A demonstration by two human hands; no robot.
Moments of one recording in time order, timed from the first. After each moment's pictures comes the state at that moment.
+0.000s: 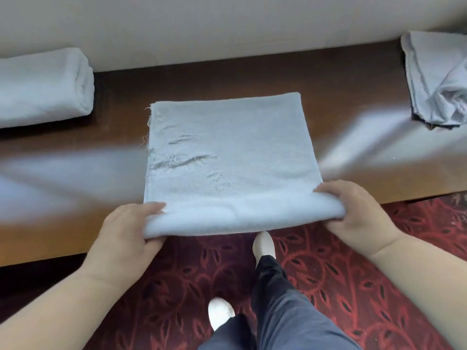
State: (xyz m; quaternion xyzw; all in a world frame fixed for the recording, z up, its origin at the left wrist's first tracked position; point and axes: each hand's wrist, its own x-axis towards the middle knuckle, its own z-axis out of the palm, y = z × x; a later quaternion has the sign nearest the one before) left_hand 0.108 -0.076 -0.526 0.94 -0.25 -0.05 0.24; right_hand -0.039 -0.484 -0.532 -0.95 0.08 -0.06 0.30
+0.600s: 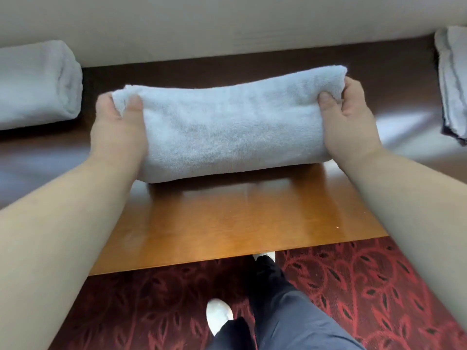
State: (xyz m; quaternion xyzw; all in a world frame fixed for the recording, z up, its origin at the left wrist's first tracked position) left_hand 0.275 -0.185 -0.501 0.89 0.12 0.00 0.44; right_hand 0.137 -0.501 -0.491 -0.81 0.30 -0.15 0.48
